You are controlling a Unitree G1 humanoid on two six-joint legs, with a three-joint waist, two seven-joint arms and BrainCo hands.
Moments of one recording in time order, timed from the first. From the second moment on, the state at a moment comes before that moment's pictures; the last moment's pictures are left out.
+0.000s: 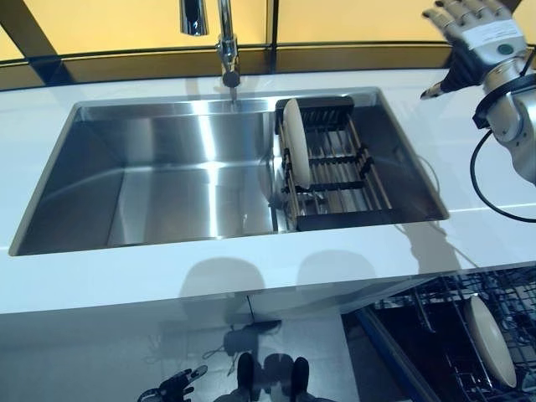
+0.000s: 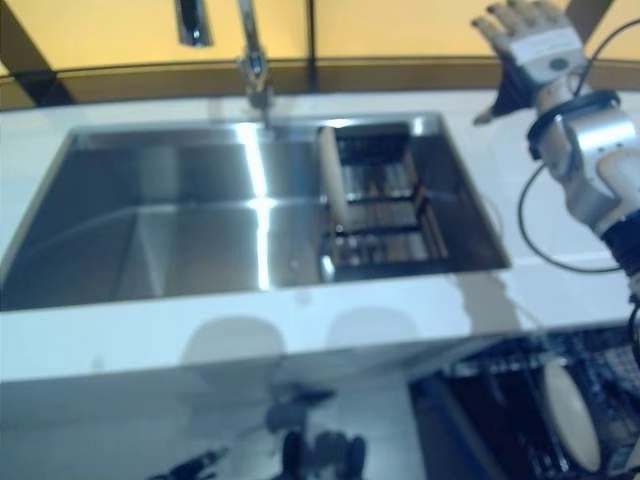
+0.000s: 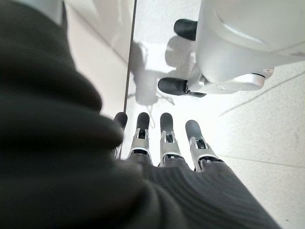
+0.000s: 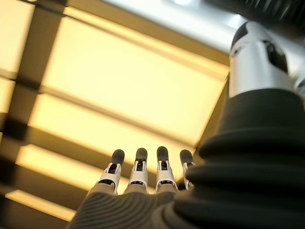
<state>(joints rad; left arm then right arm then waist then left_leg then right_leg) -0.05 0.36 -0.30 1.12 -0.58 0.00 -0.18 -1.39 -1.17 0.96 0.51 -0.50 0.03 -0.25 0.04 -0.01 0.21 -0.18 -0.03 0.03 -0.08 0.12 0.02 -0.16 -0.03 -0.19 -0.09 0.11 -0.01</state>
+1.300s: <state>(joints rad) -0.09 0.36 -0.29 1.09 -0.59 -0.03 -0.18 -1.47 -1.13 0.99 0.30 -0.81 -0.10 -0.25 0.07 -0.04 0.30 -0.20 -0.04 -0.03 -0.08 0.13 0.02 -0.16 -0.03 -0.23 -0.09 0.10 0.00</state>
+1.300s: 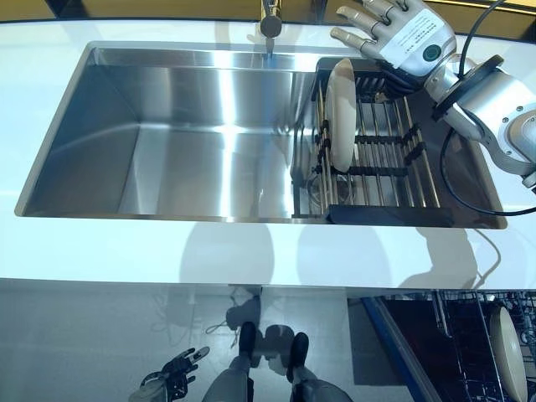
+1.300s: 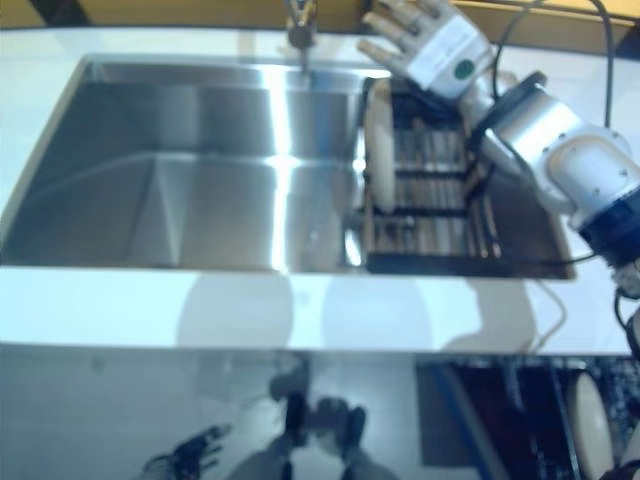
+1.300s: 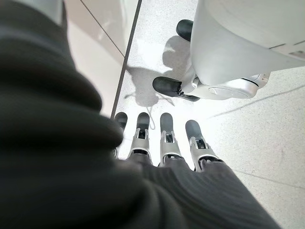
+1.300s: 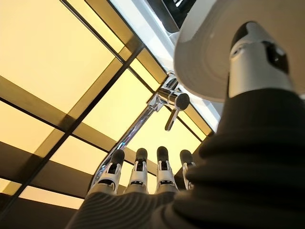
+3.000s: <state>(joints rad) -0.09 0.35 -0.29 1.08 -0.63 -0.06 -0.20 -1.46 -1.07 1.04 0.23 -1.00 -0.26 -0.02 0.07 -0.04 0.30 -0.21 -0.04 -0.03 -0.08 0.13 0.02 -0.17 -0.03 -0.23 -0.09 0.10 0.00</state>
